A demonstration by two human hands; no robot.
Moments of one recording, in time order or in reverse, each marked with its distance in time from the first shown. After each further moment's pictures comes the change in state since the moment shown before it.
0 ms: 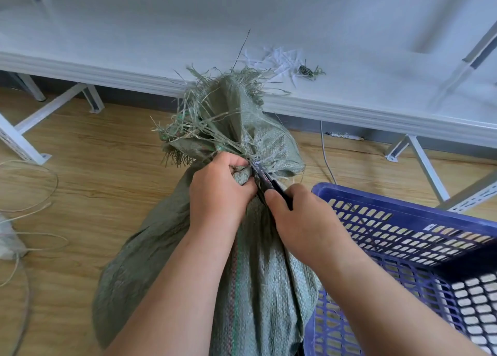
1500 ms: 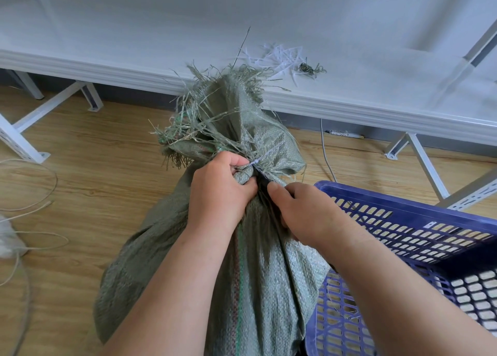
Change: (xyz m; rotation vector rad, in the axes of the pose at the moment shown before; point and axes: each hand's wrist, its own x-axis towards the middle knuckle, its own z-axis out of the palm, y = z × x) left_hand -0.004 0.004 -0.009 -0.011 -0.076 -0.010; right_hand 0.020 0.004 -0.004 0.053 -0.129 -0.001
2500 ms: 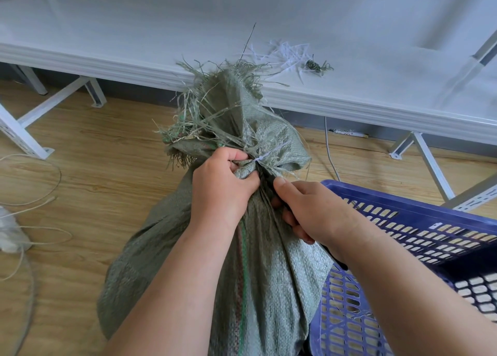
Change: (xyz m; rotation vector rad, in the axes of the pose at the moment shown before) left_hand 0.005 -0.006 -0.001 -0.111 0.022 -0.061; right_hand 0.001 0.000 -0.002 0.222 -0.082 0.016
